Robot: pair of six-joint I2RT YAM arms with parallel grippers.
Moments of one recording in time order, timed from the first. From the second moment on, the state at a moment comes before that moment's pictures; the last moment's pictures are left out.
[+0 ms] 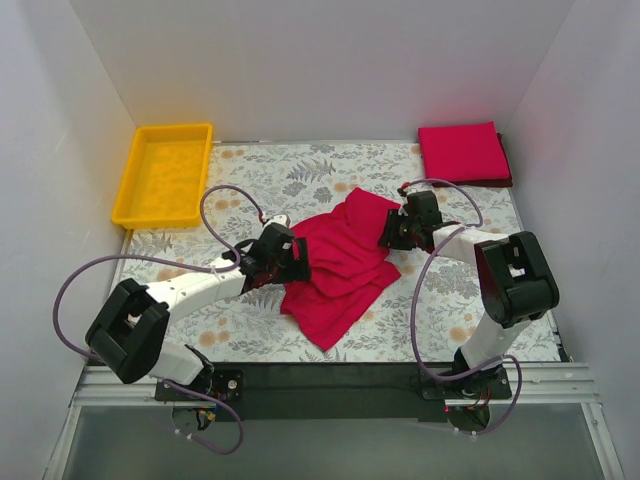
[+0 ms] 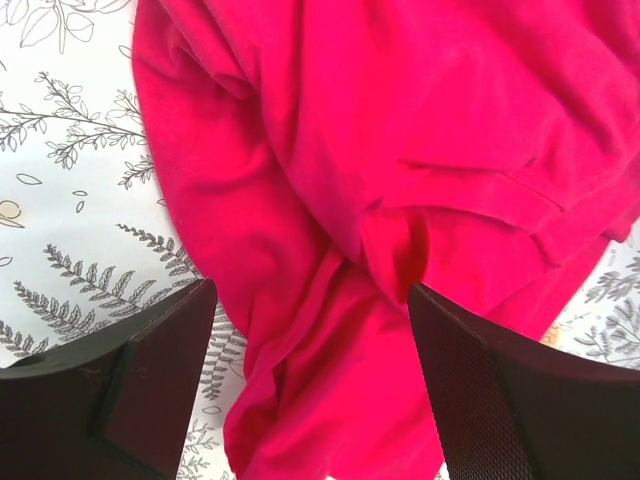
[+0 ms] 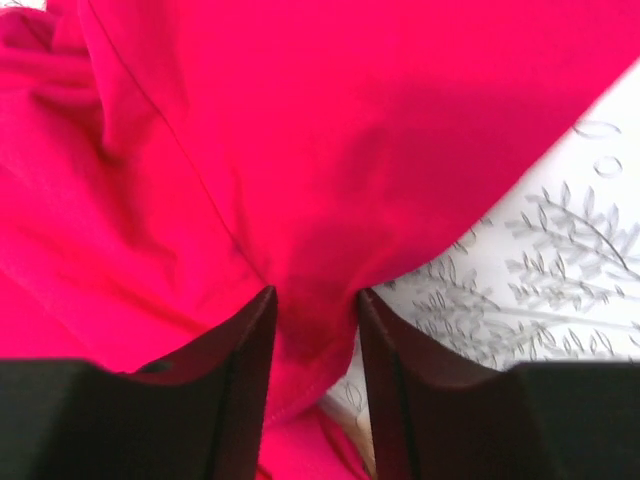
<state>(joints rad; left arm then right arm) -0.70 1.40 0.77 -0.25 -0.13 -0.69 0.31 1.69 0.86 -0.01 -0.21 0.37</state>
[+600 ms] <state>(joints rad) -0.70 1.48 0.77 -0.23 -0.11 -0.69 0.31 1.37 0.95 -0.06 -0.04 0.30</state>
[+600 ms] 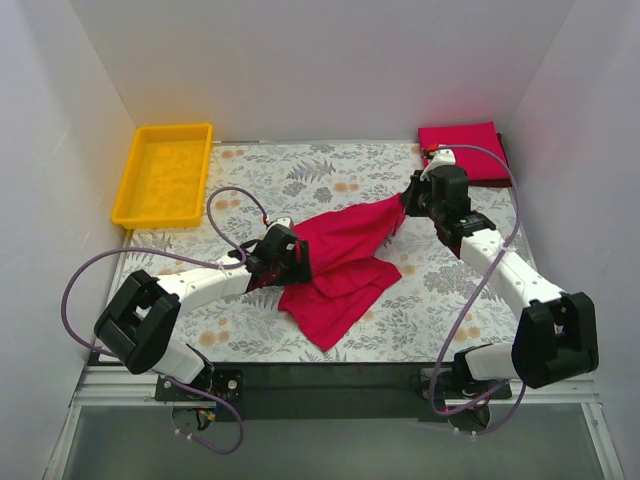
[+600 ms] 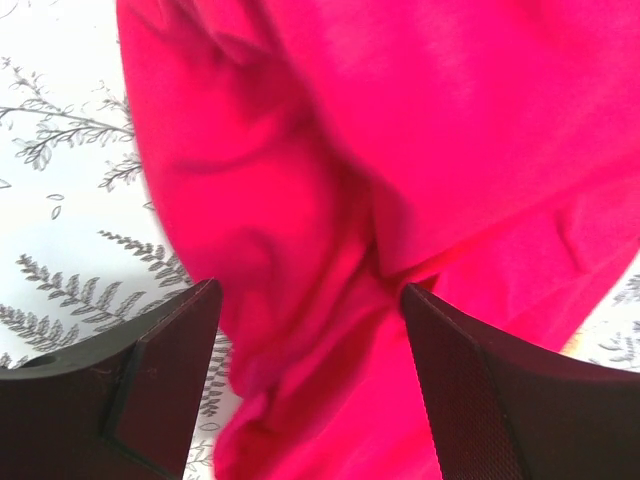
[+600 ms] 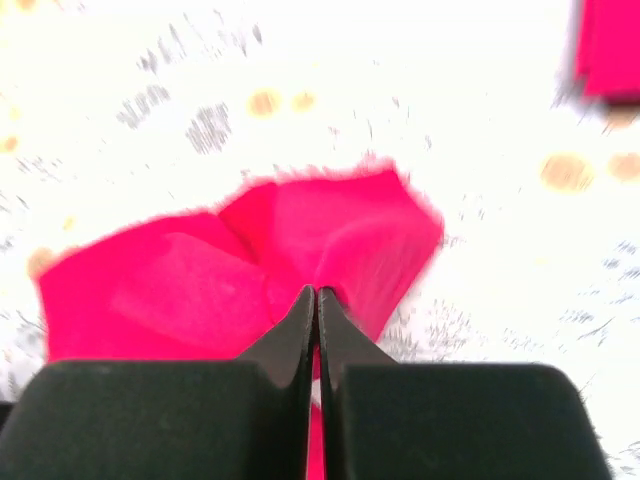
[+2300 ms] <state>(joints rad) -0.60 1.21 0.93 -0.29 -0.30 -0.55 0.82 1.13 0.78 -0.30 -0.47 0.45</state>
